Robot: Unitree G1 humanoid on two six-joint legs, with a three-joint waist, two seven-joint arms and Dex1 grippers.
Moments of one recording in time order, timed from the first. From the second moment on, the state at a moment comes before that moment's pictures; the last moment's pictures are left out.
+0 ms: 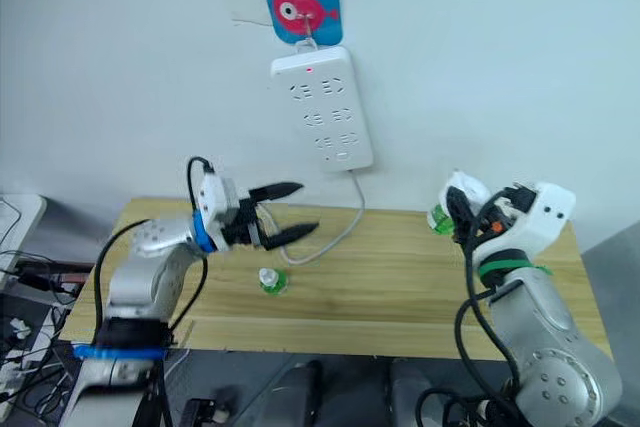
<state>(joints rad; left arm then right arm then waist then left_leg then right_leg) -0.35 0.42 0.01 -0.12 -0.37 0.16 -1.12 -0.24 0.13 -0.61 -0.90 0.96 1.24 -0.34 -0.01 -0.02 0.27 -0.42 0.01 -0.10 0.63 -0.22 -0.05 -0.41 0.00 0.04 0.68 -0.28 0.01</state>
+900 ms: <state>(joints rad) -0.35 0.20 -0.23 -0.02 -0.18 -0.19 -0.88 0.02 -0.04 -0.07 -0.87 1.64 0.43 -0.86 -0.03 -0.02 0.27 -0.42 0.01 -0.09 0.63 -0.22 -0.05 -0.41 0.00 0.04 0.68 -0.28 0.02</state>
